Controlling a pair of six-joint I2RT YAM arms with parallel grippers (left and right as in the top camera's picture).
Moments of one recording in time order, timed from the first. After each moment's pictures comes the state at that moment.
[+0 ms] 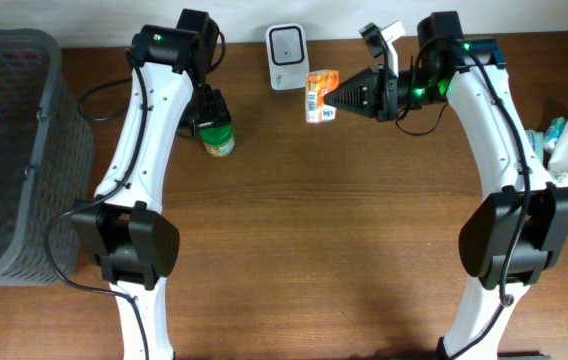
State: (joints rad) left arm -0.23 2.20 2.31 -1.58 -0.24 -0.53; right arm 0.06 2.08 1.98 -1.24 -1.47 -0.63
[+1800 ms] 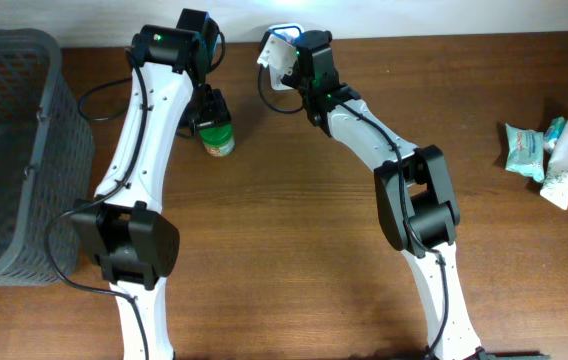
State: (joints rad) left arm -0.23 2.20 2.31 -1.58 -0.24 -0.53; right arm 0.38 2.48 1.98 0.11 0.16 -0.92
